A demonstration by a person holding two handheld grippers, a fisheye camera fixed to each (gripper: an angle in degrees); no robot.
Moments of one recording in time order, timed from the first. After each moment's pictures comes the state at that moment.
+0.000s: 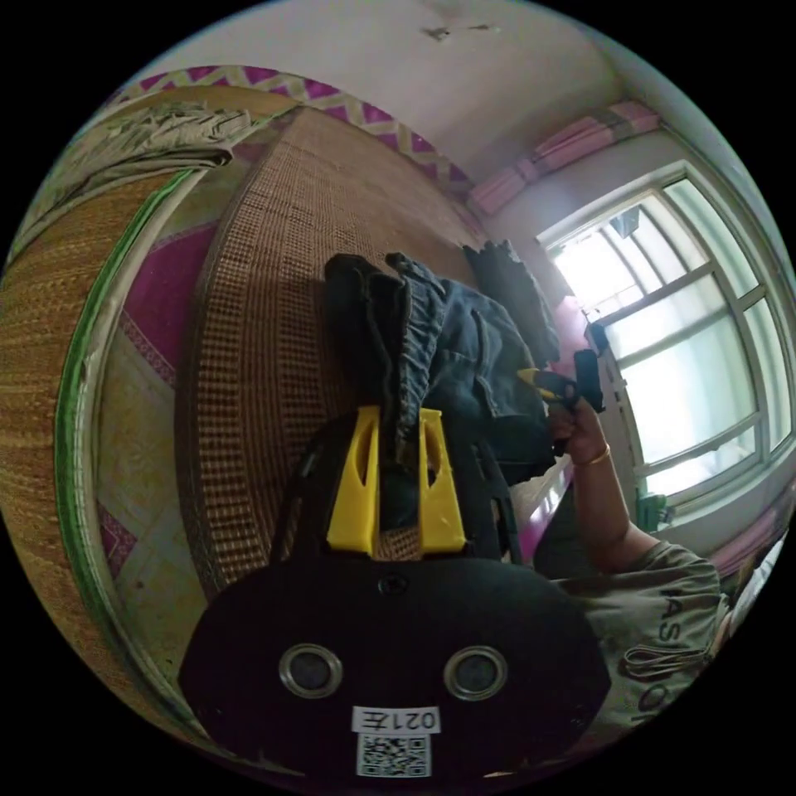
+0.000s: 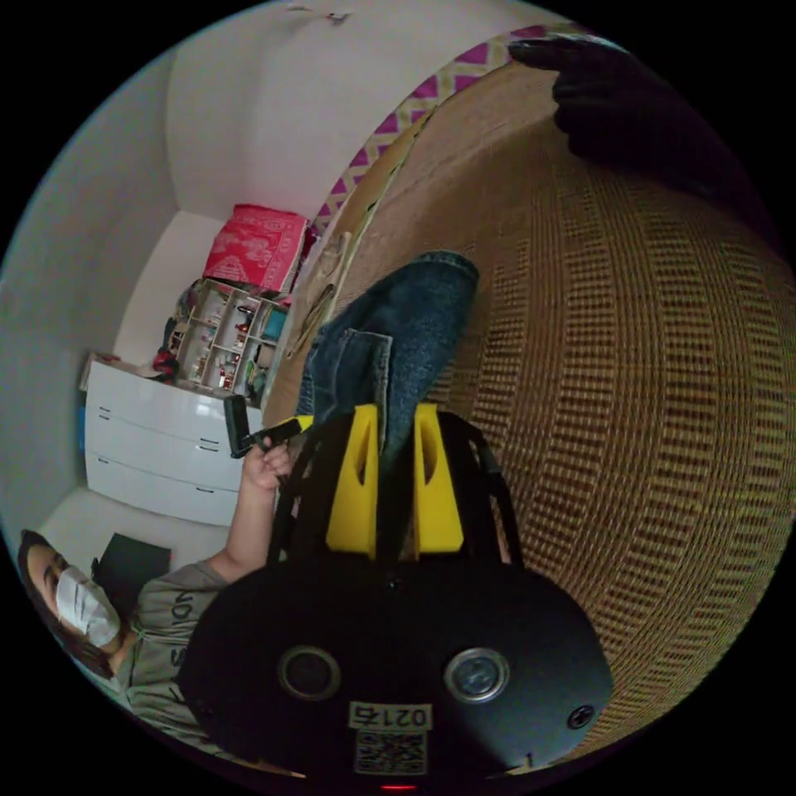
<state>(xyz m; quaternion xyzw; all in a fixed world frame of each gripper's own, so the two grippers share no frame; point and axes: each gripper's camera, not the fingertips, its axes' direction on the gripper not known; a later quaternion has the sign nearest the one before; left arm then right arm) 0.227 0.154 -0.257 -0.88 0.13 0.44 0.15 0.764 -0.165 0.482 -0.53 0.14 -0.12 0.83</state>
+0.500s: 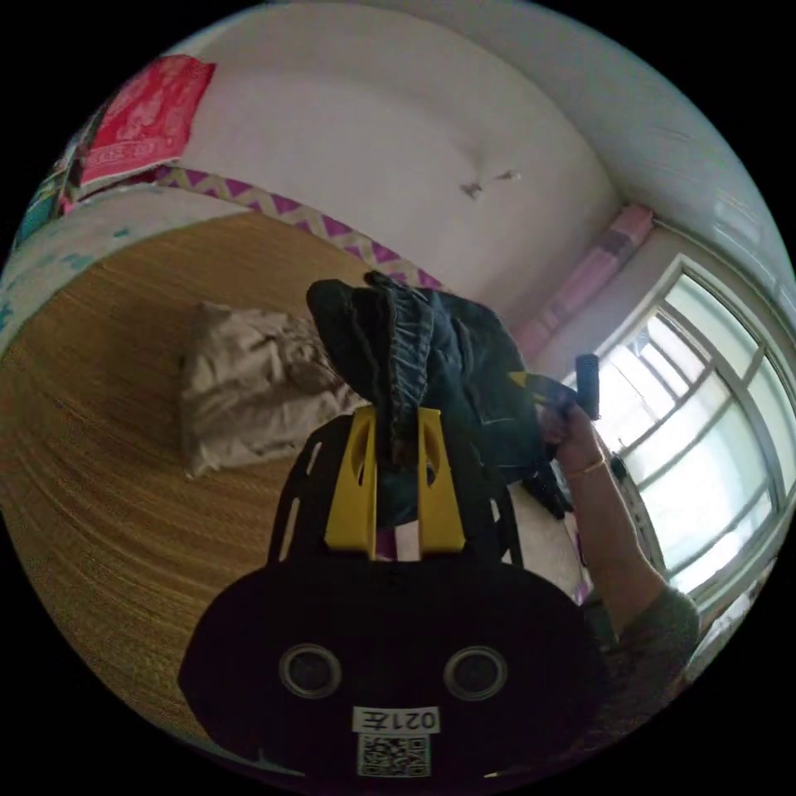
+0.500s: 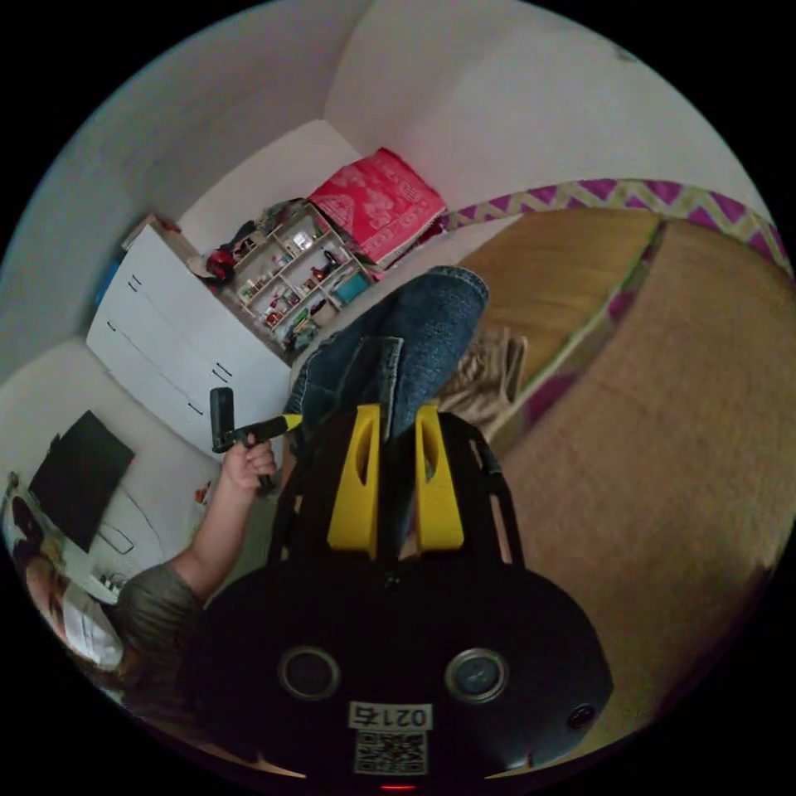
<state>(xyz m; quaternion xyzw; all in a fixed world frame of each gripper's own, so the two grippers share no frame) 0.448 0.144 -0.004 -0.78 0.19 0.46 0.38 0.496 -0.004 0.842 -0.58 -0.02 -0.33 0.75</state>
